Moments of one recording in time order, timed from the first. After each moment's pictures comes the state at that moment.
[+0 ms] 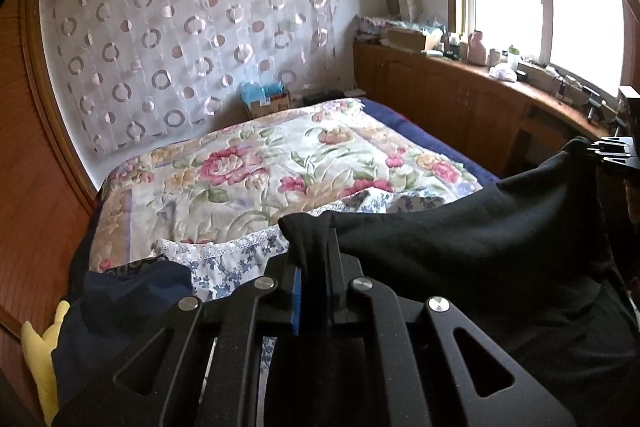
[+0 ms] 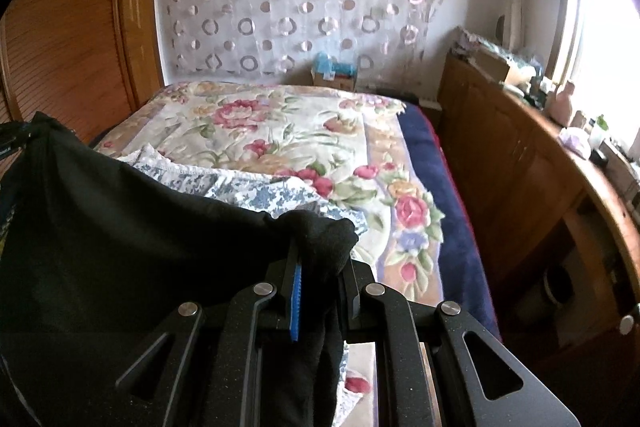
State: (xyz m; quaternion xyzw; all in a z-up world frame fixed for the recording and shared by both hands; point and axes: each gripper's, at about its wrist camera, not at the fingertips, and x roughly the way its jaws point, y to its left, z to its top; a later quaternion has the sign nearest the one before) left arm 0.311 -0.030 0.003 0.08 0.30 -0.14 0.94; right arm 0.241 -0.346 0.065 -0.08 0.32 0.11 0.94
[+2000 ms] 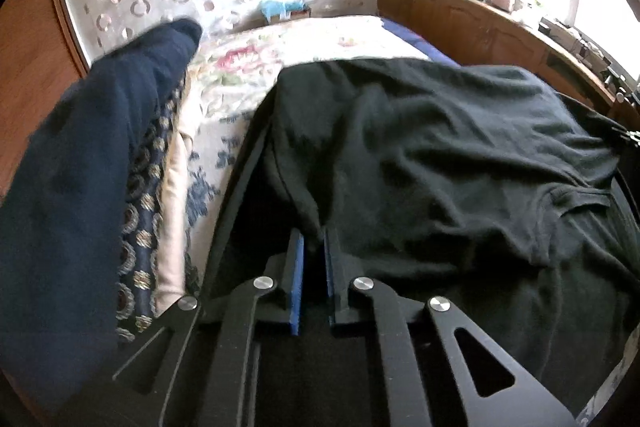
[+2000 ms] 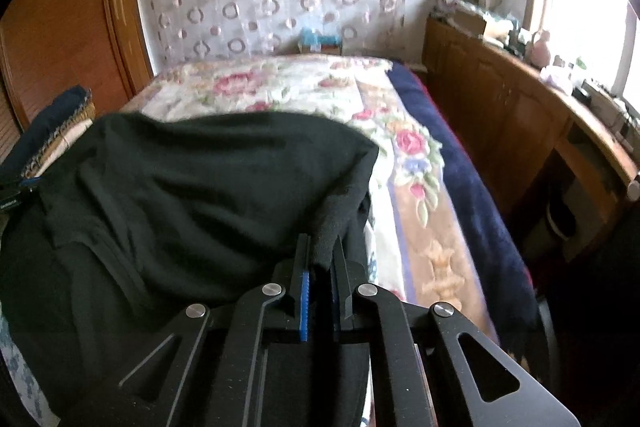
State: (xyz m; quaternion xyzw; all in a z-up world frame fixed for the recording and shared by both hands) left arm 0.214 -0.007 -0.093 0.06 0.42 -0.09 0.90; right arm 0.124 -0.413 0.000 -0.04 0.34 0.09 0.93
